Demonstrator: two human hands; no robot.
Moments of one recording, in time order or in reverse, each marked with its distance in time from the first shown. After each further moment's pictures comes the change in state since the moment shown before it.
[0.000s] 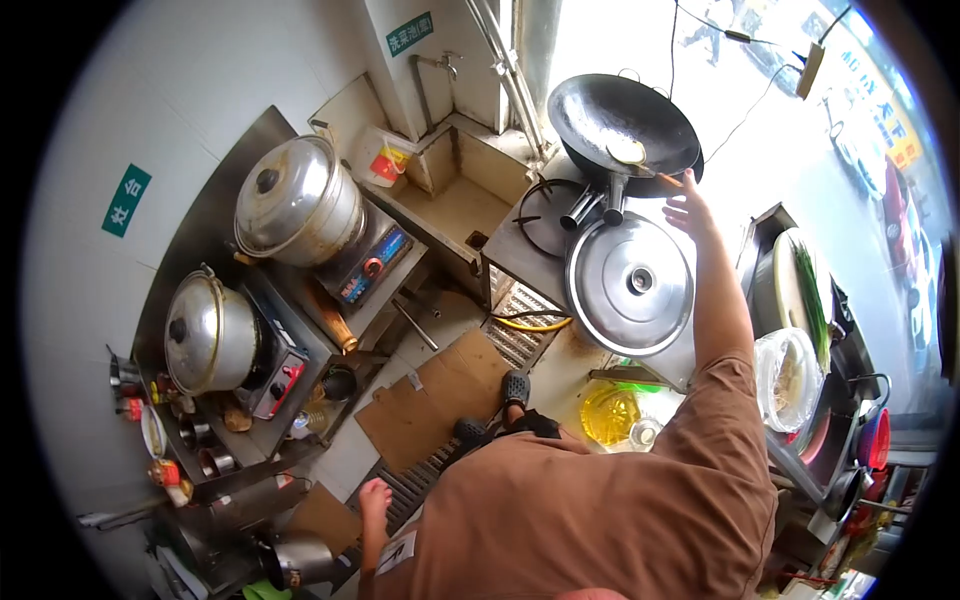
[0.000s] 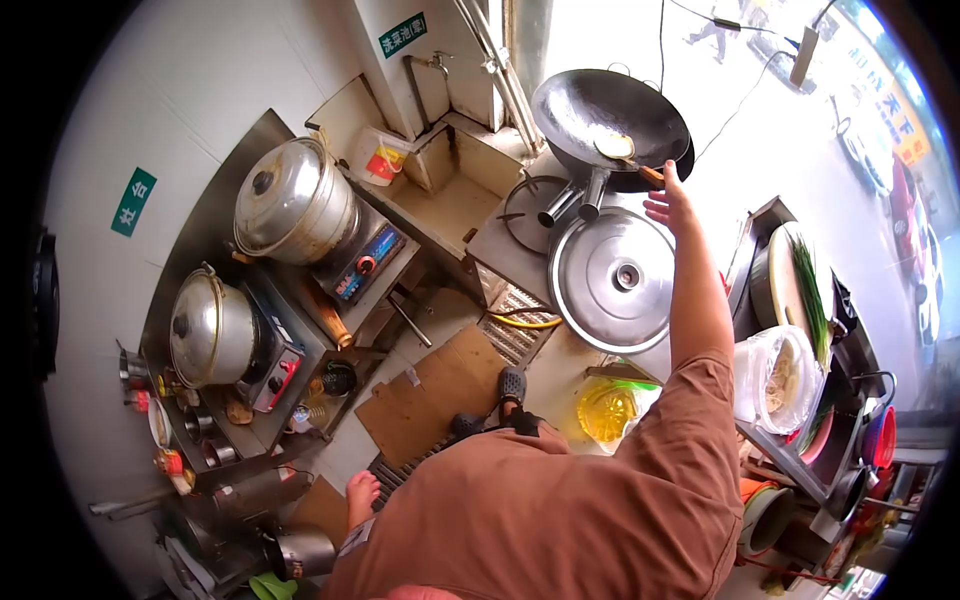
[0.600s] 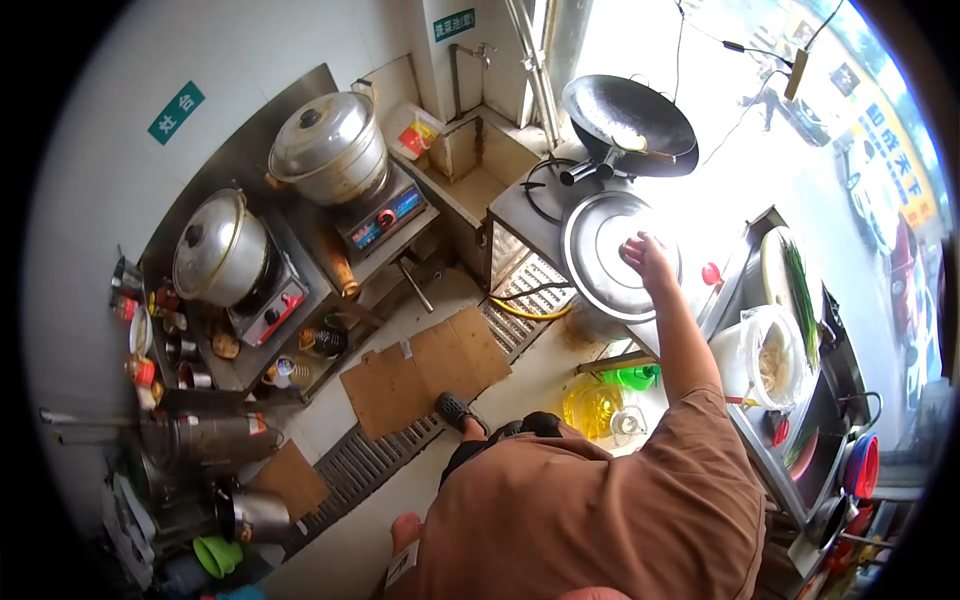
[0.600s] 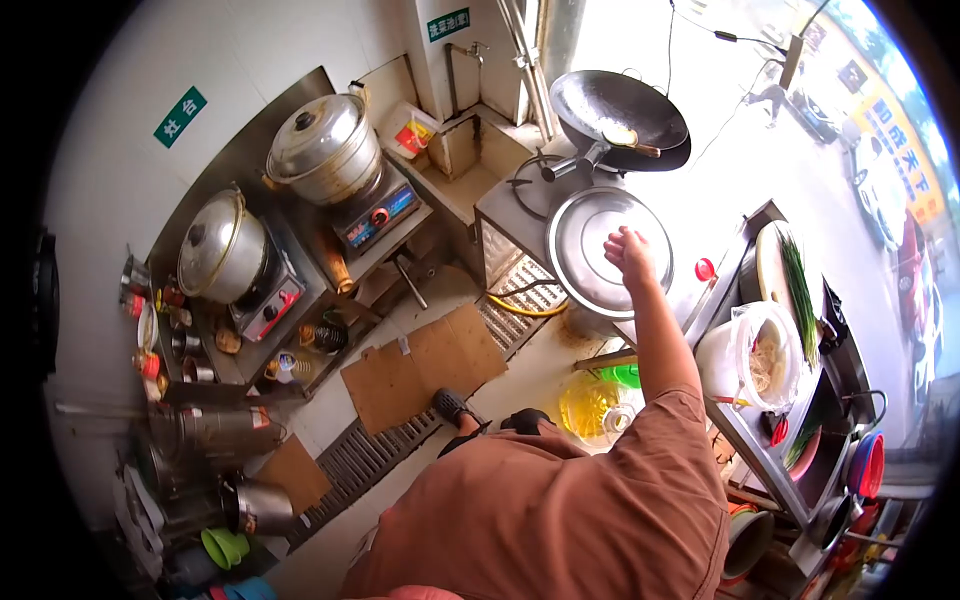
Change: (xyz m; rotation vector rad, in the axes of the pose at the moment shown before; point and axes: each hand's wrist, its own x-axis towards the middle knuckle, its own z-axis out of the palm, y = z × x) left_hand -0.141 -0.265 -0.002 -0.063 -0.096 0.017; right_hand -0.096 0.159 -0.016 0.263 -0.270 -0.104
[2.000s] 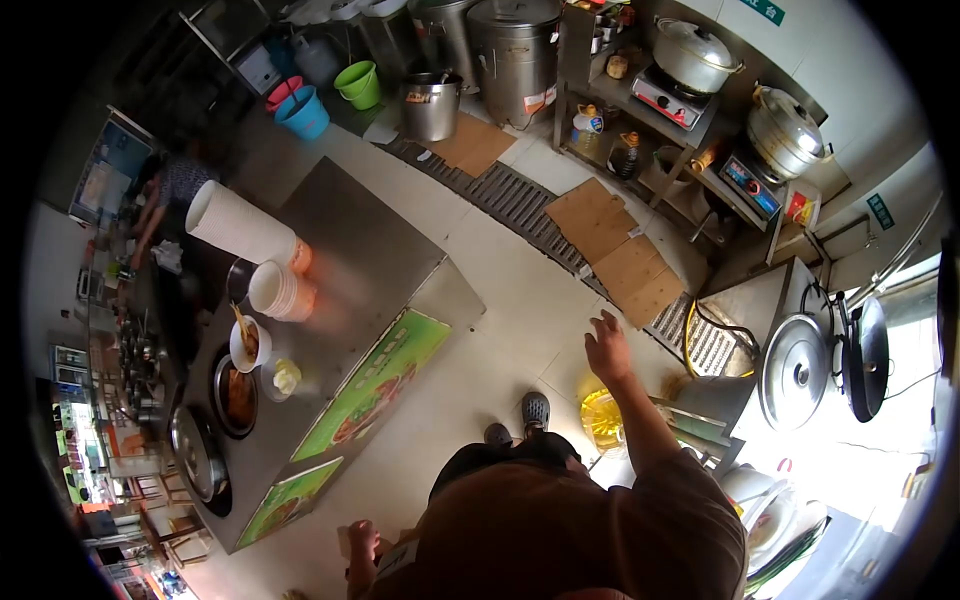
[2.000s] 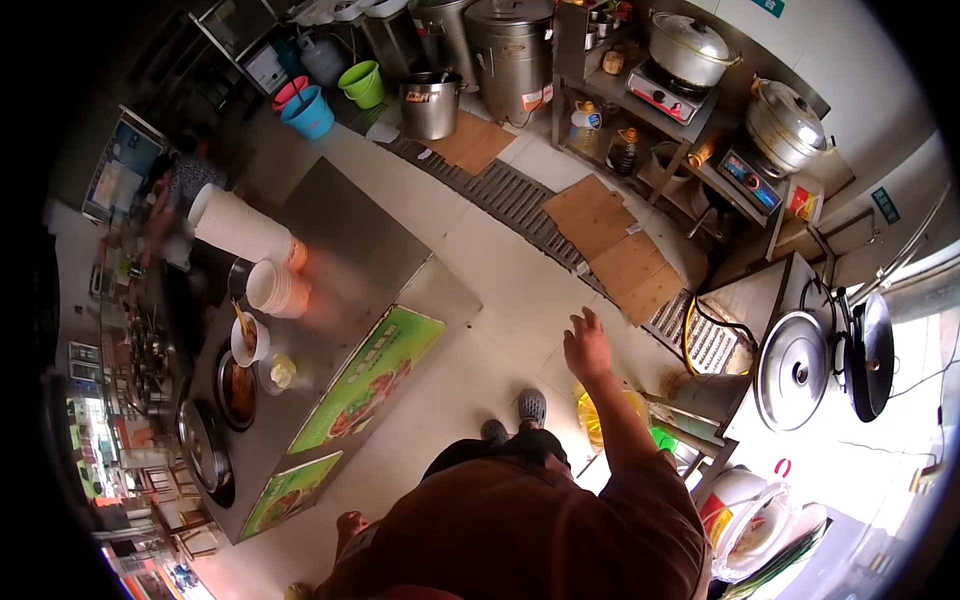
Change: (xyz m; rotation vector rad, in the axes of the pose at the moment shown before) left_hand -0.668 -0.506 0.484 -0.555 0.985 -0.636; right_hand -0.435 0.227 -0.090 -1.112 -1.625 -0.996
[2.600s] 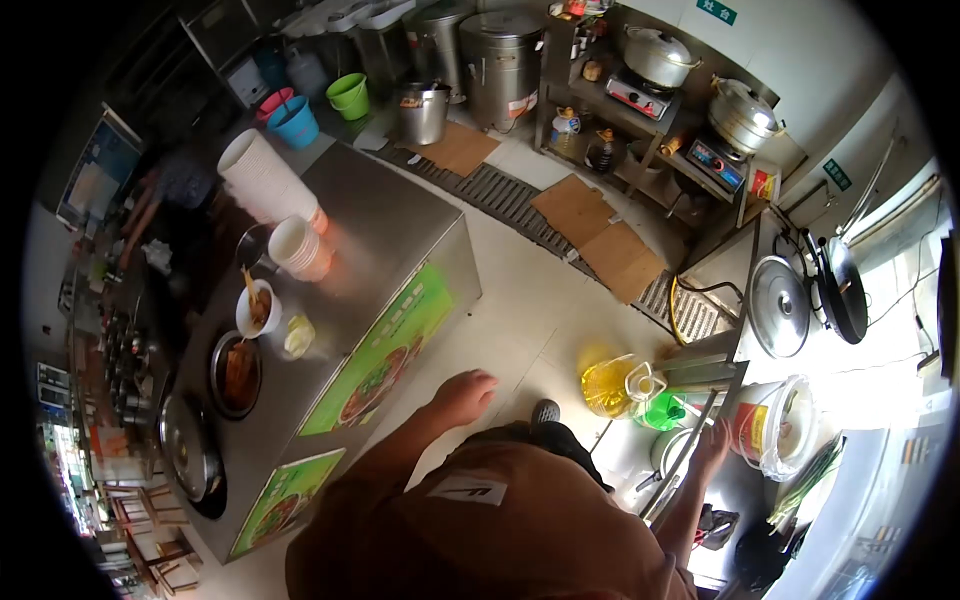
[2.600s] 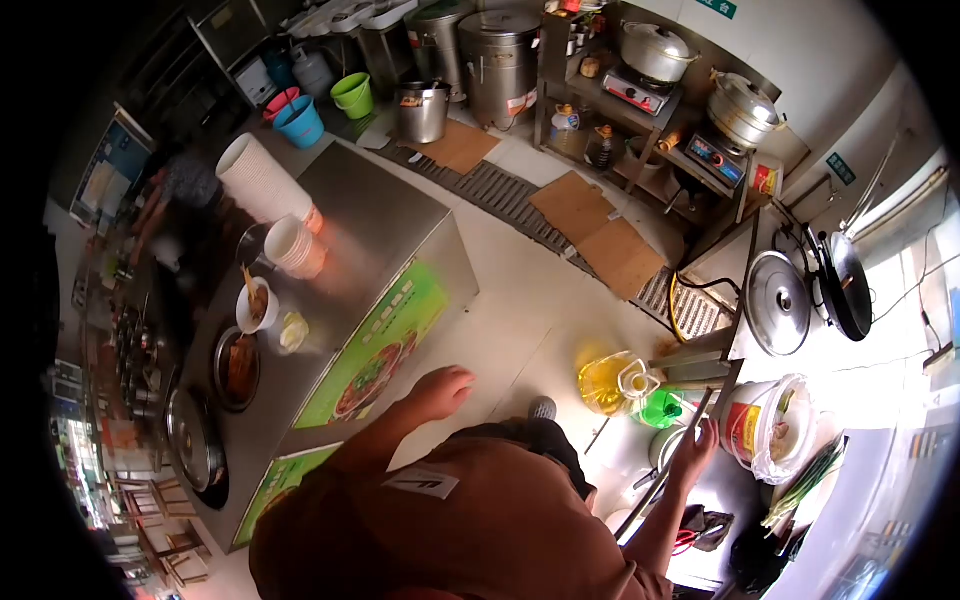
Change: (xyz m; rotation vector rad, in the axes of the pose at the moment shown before) left_hand -0.048 0.306 0.087 0.443 -0.519 1.519; right_hand -0.397 0.022 -0.108 0.132 0.746 0.563
